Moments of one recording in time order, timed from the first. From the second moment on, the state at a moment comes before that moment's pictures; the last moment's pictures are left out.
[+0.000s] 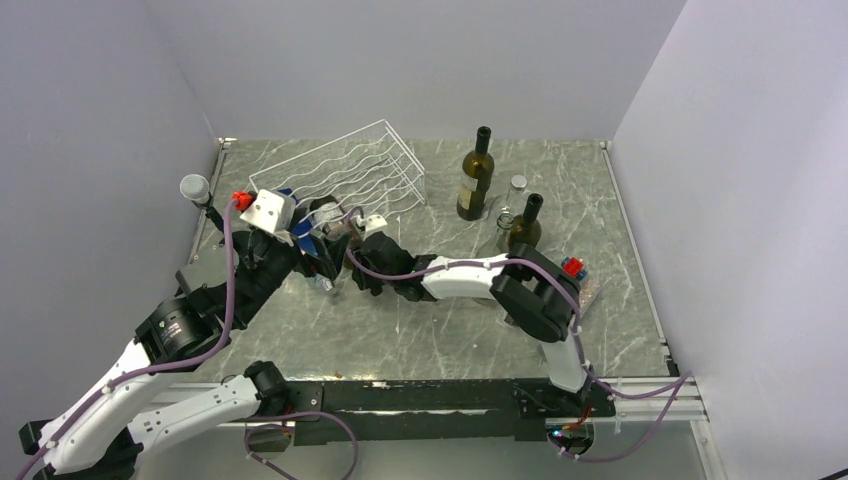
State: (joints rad) left arm -0.91 0.65 1.09 -0.44 -0.41 -0.10; right arm 1.03 1.97 1.21 0.12 0.17 0.49
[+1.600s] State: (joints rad) left arm -0.91 0.68 1.09 -0.44 -0.39 -0.09; right arm 0.95 2.31 1.72 -0.03 0.15 0.56
